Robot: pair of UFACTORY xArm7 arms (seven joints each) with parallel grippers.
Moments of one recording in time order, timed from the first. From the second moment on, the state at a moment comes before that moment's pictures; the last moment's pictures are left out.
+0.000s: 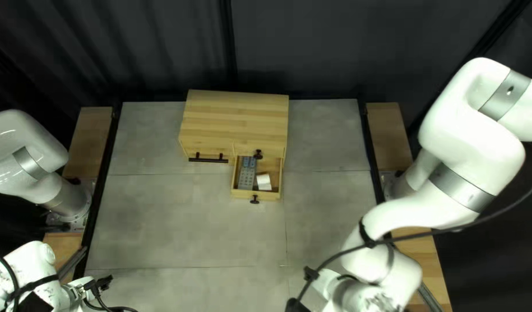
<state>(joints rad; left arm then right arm) -0.94 -0.14 -0.07 0.66 -0.13 1.02 0.08 0.29 0.04 0.40 0.82 -0.39 0.81 -0.15</state>
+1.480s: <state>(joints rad) -0.94 -0.14 -0.07 0.66 -0.13 1.02 0.08 0.26 0.14 0.35 0.97 -0.52 1.03 -0.54</state>
